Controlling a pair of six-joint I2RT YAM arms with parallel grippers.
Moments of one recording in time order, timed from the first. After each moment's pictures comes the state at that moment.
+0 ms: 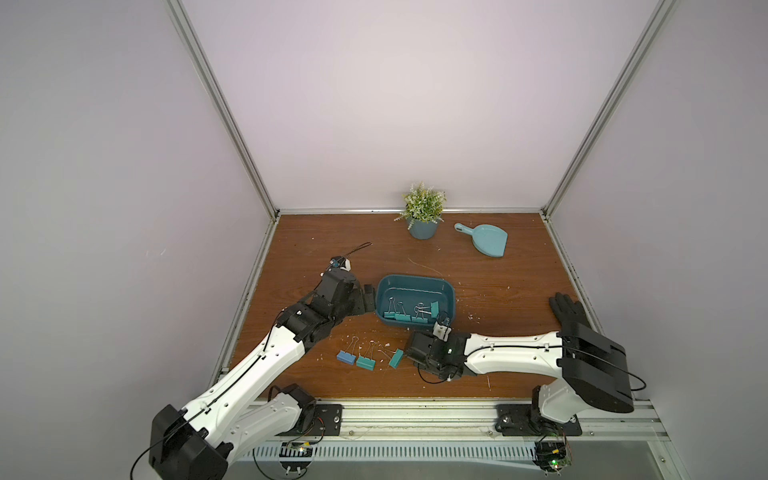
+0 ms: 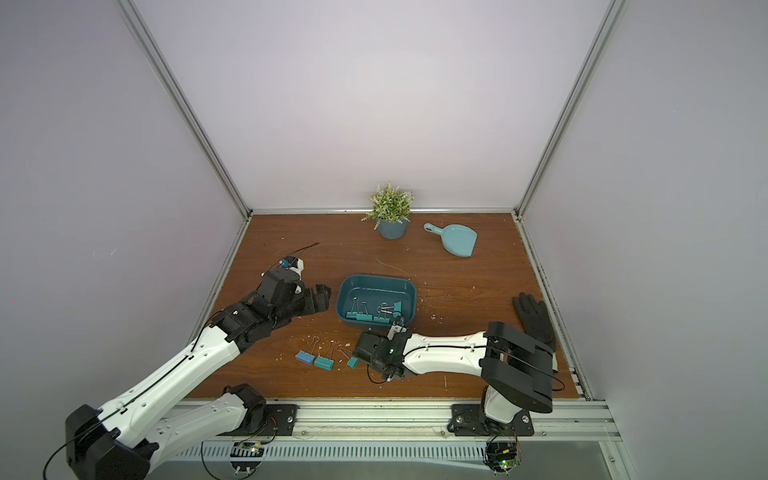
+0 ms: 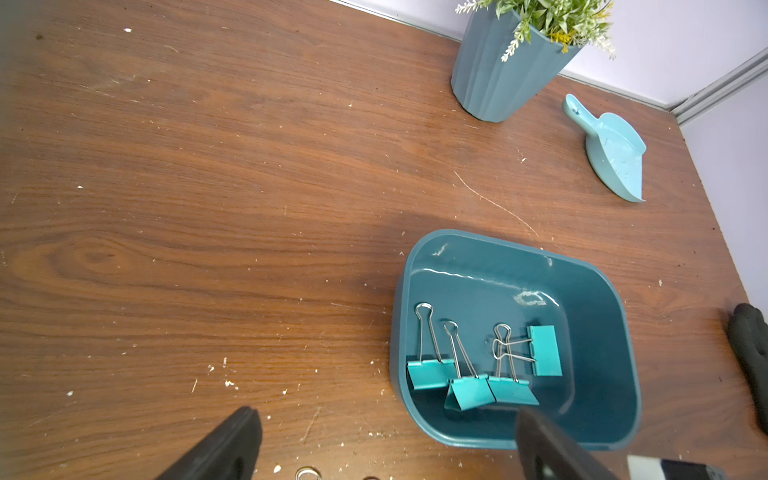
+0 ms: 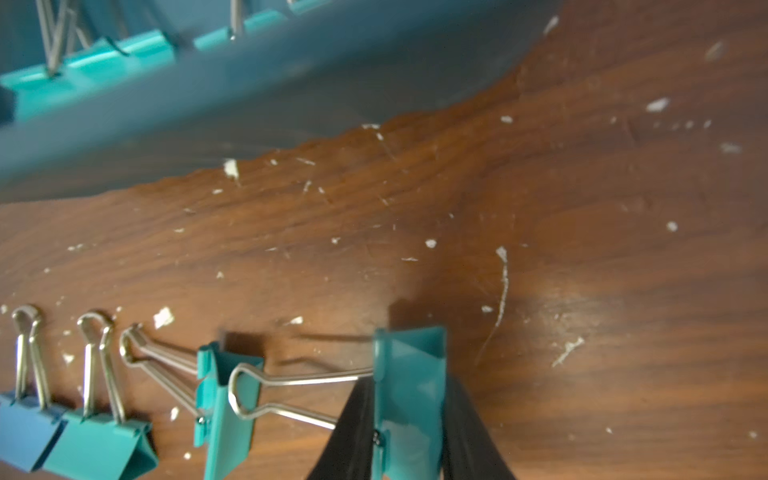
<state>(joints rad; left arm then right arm) -0.56 0.98 0.82 -0.56 -0.16 -0.57 1.25 1.59 0.87 -0.55 0.32 1.56</state>
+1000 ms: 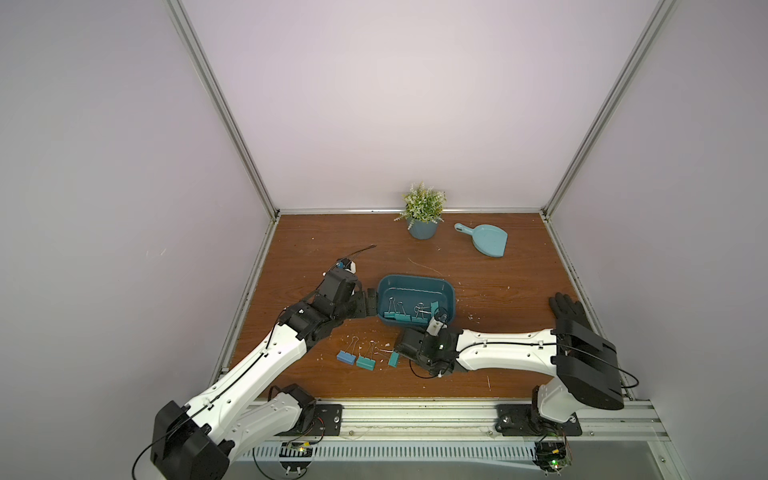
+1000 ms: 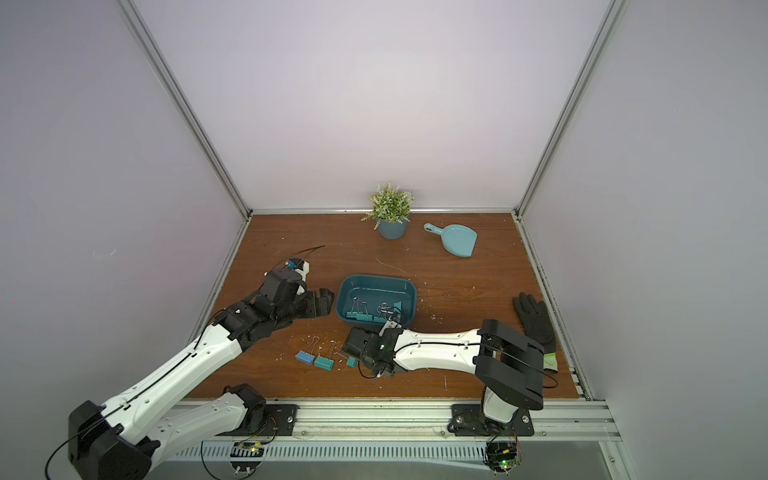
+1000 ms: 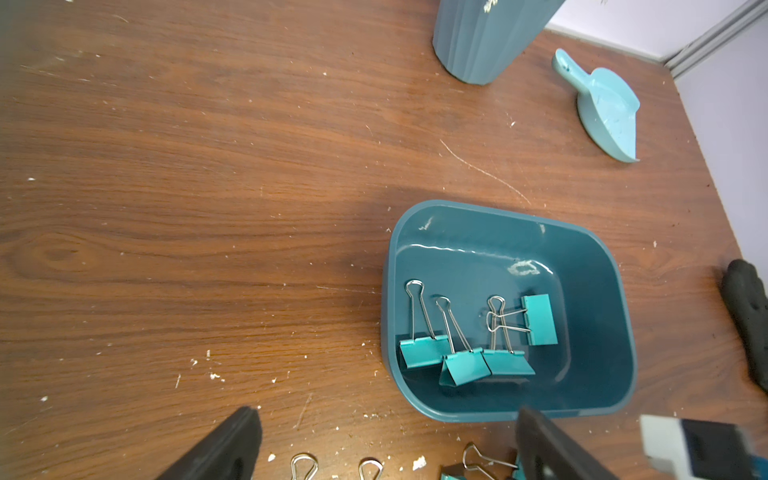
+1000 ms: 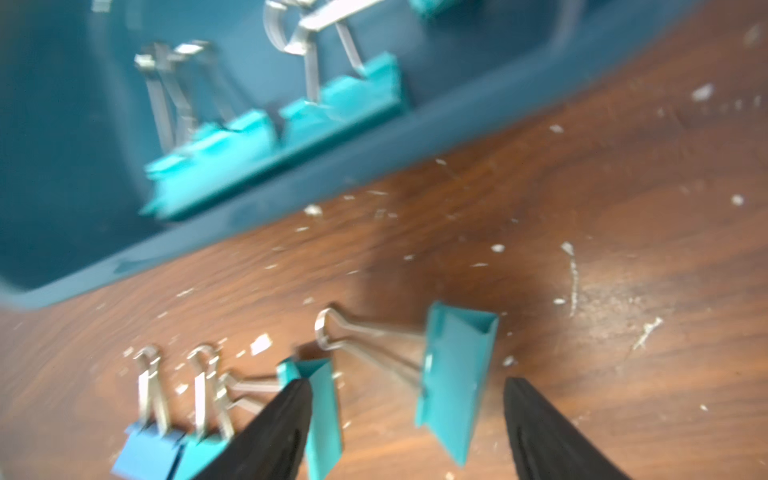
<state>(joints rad) -0.55 1.03 0.82 -0.57 -0.09 -0.52 1.26 1.61 0.99 -0.59 0.37 1.65</state>
